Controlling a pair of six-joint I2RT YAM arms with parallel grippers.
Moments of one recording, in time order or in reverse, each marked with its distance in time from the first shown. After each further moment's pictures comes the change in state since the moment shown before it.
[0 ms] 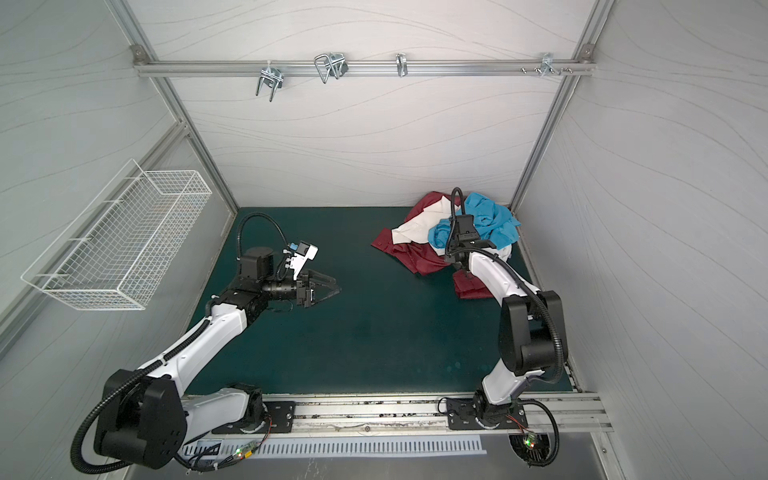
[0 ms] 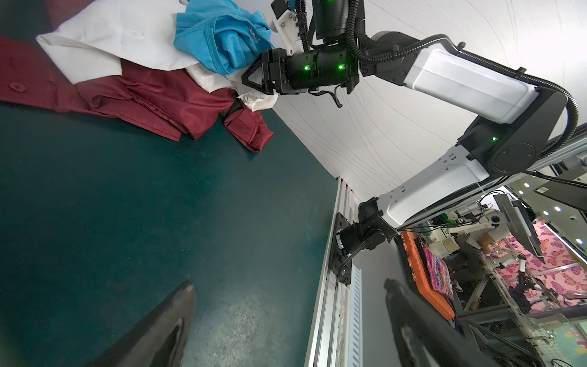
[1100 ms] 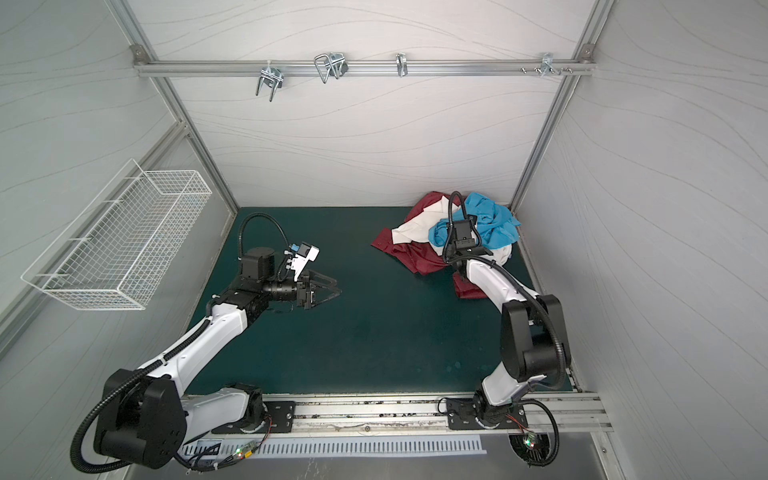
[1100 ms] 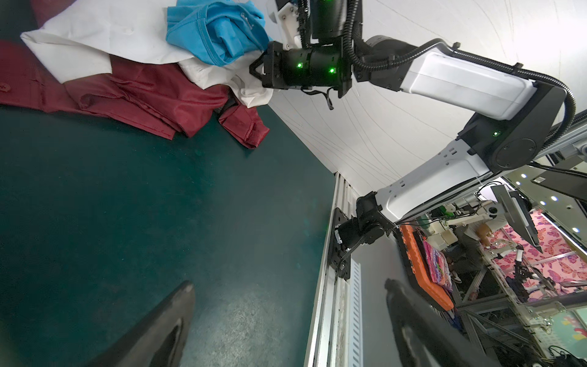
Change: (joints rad) left arm -0.011 -0.001 0.001 -0.019 0.011 0.032; right arm 0.036 -0.087 -0.082 0.126 0.155 0.048
